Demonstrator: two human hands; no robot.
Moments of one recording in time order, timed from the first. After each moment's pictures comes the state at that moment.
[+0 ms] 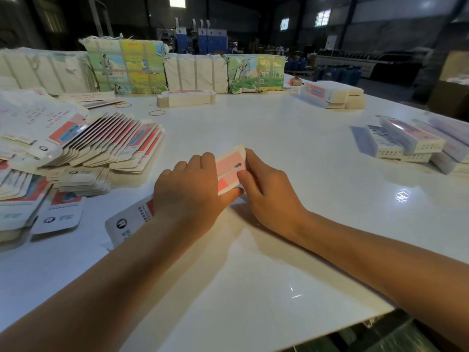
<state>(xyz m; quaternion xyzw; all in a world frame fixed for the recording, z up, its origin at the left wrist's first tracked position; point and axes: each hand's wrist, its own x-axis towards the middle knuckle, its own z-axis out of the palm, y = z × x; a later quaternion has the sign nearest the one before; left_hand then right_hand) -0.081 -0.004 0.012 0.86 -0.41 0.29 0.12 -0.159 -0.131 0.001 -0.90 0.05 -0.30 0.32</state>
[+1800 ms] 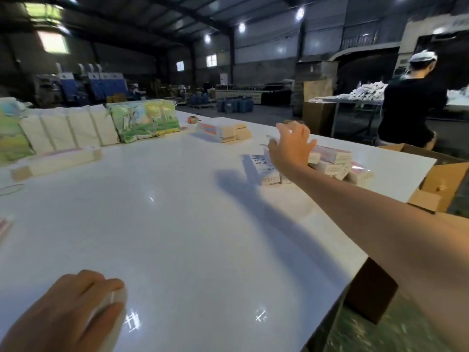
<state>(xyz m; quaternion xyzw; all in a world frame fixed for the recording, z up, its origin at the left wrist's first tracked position) -0.048 -0.020 -0.031 0.77 -0.59 0.17 0.15 -0.229 -0.400 0.072 -0.76 0.53 -0.38 0.03</state>
